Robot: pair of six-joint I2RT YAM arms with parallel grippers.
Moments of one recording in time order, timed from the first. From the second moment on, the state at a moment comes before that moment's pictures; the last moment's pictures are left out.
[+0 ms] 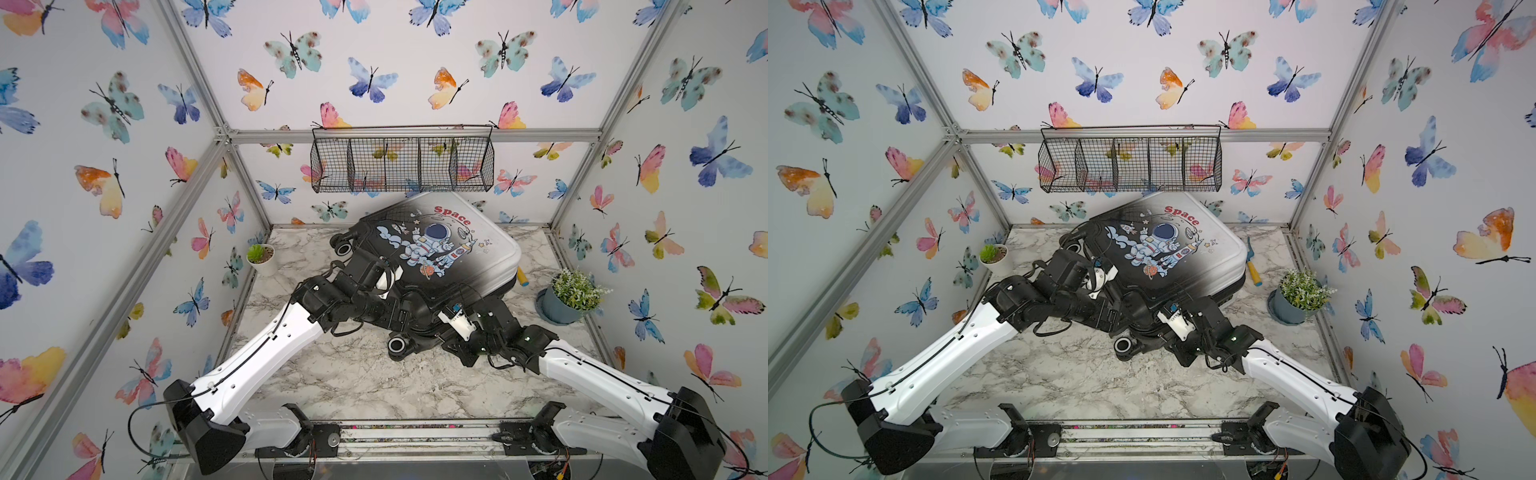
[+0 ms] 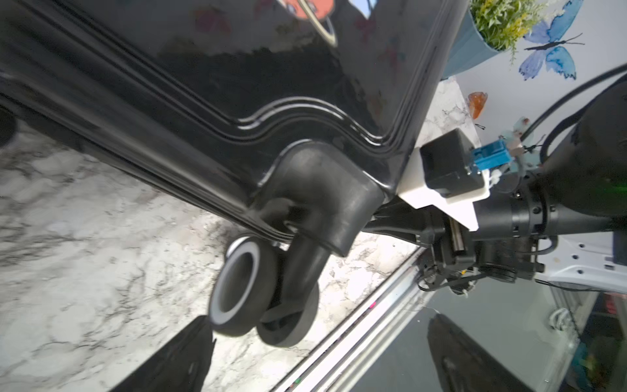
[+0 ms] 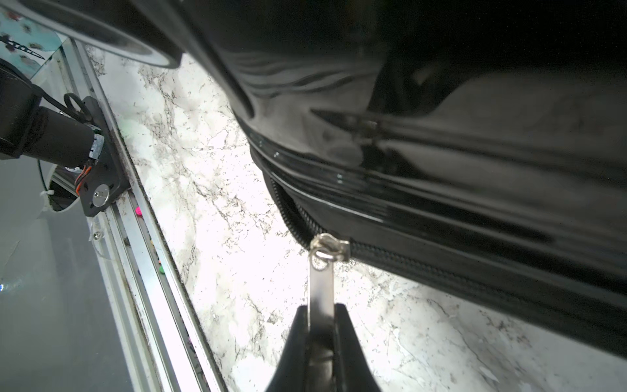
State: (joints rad) left arm -0.73 1.27 1.39 -1.03 0.22 -0.35; right arm 0.72 1.11 0.68 -0.43 -0.34 0.00
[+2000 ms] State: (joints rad) left arm -0.12 1.96 1.94 -0.90 0.18 0.52; right arm 0.69 1.18 0.75 -0.49 -0.37 -0.05
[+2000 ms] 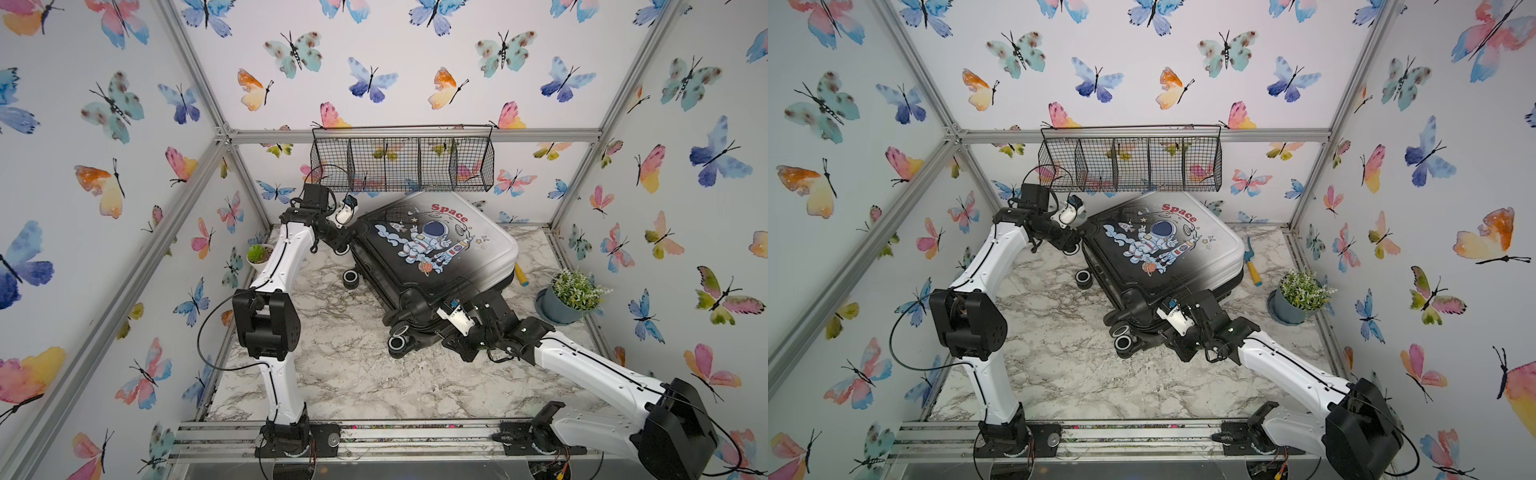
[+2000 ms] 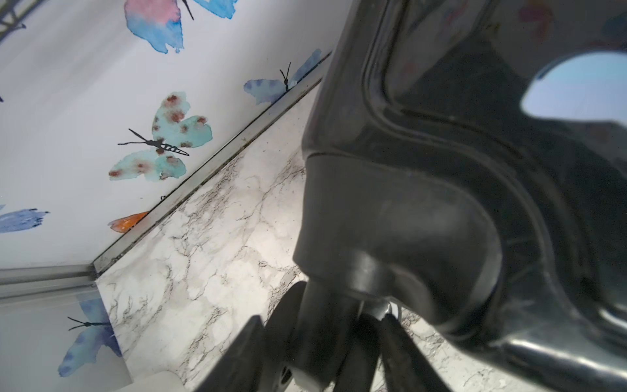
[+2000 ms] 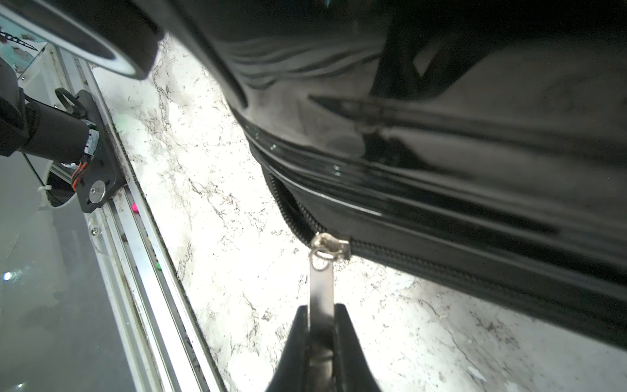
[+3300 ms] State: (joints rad) left arm -0.04 2.10 2.03 -1.00 0.43 0.61; right arm 0.69 1.21 0.76 -0.49 -0.38 -0.06
